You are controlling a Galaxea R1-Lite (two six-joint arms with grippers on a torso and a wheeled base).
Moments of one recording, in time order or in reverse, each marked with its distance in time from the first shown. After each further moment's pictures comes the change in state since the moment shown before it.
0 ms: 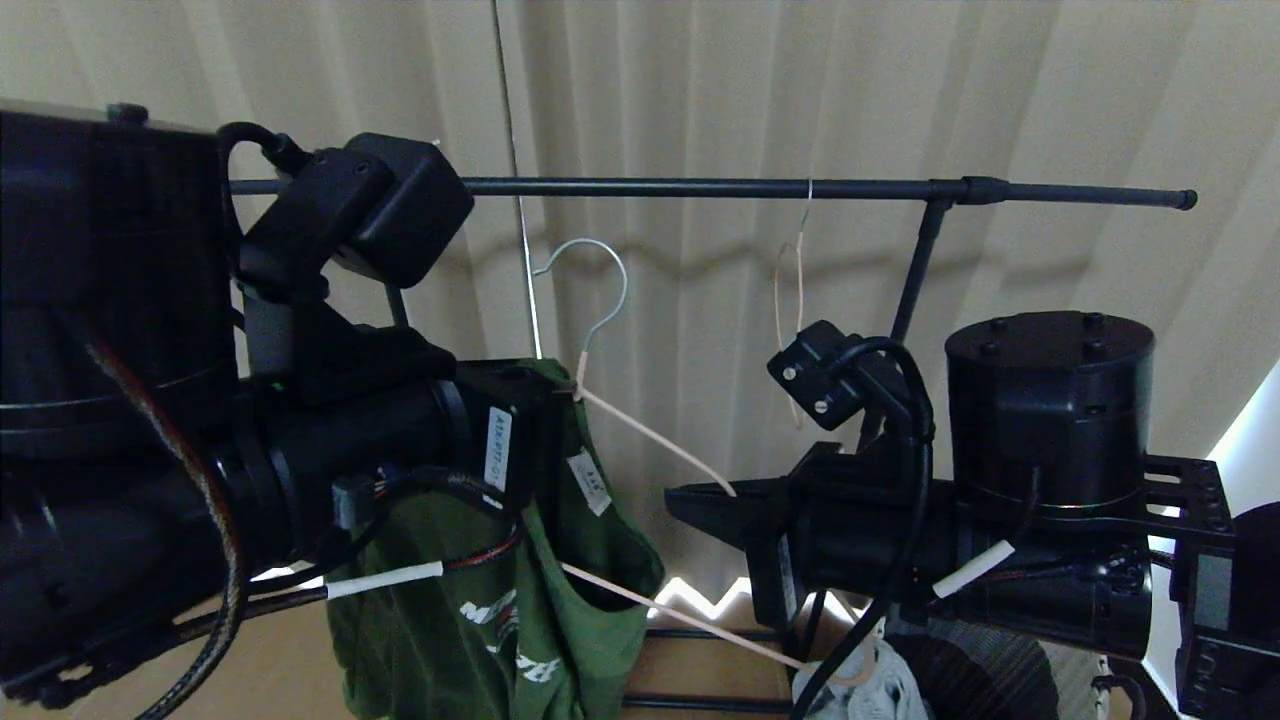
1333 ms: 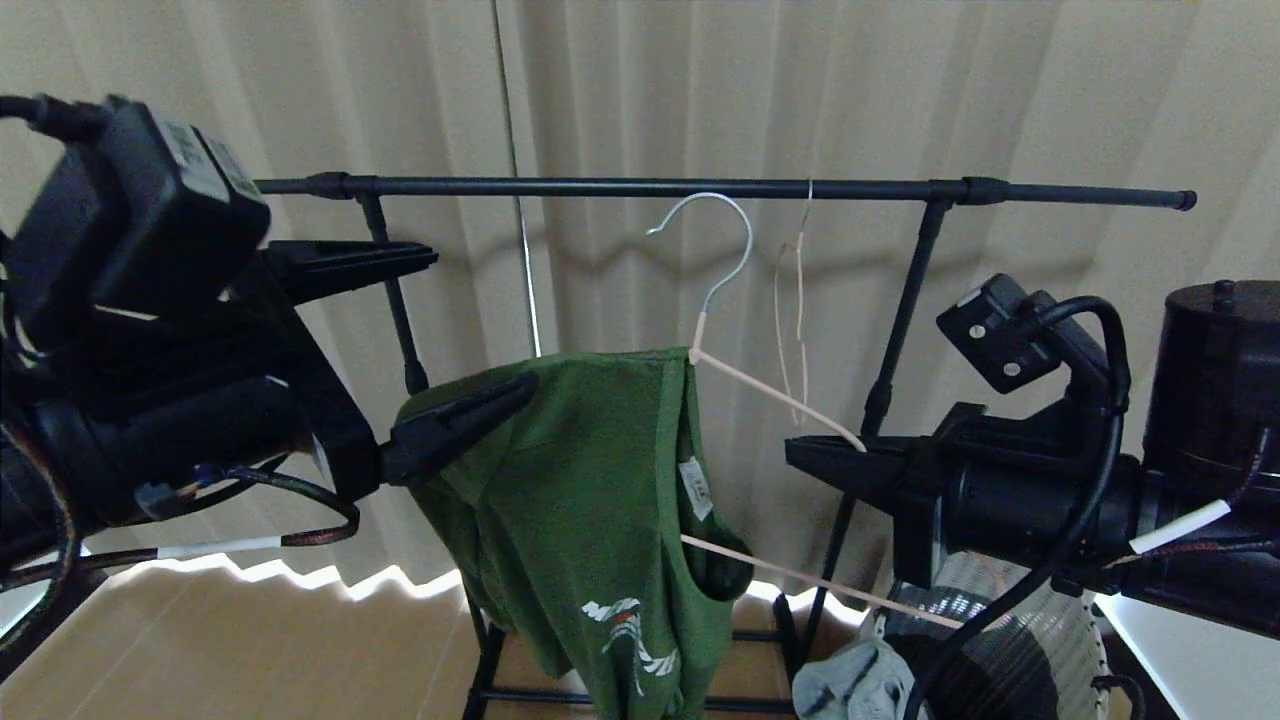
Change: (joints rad) left arm 0.337 -0.116 0.225 -0.361 -0.551 0.534; right arm -0.147 -0.184 0.115 0.003 0.002 -0.100
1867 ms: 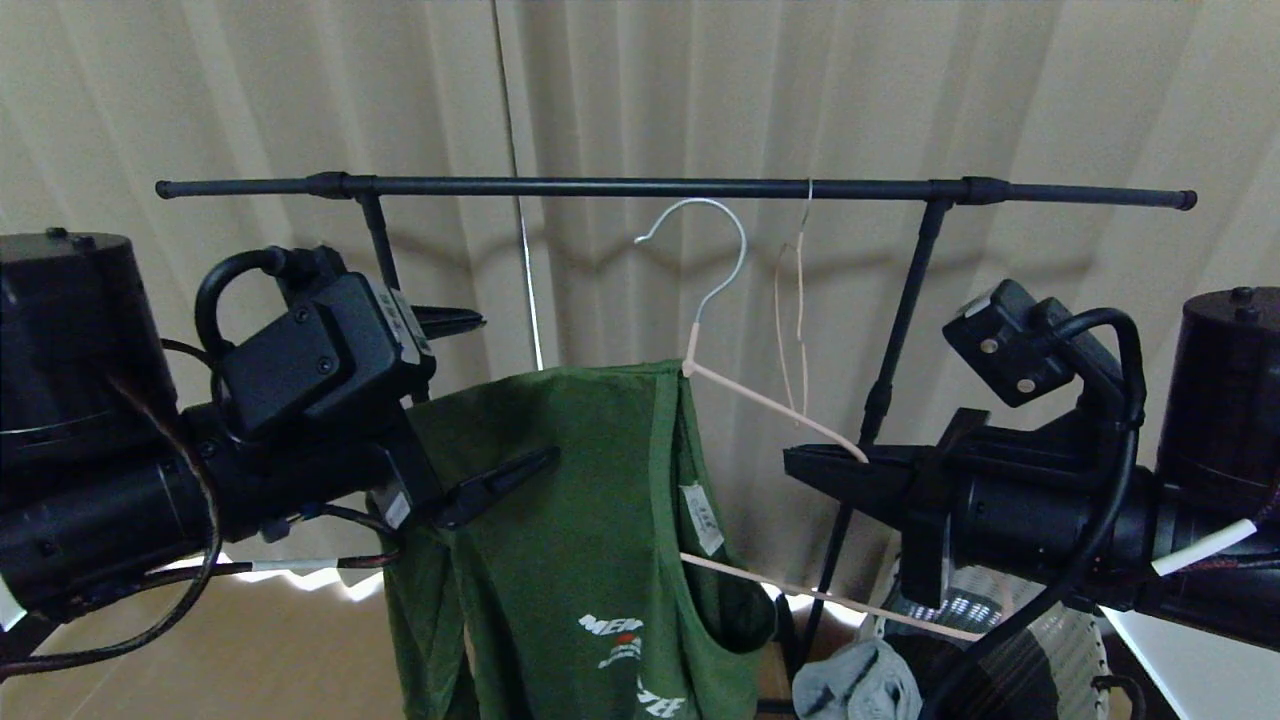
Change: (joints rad) left arm 0.030 0.119 0.034 -0.007 -0.015 0.206; right arm 0.018 -0.014 0.014 -0.003 0.004 -0.029
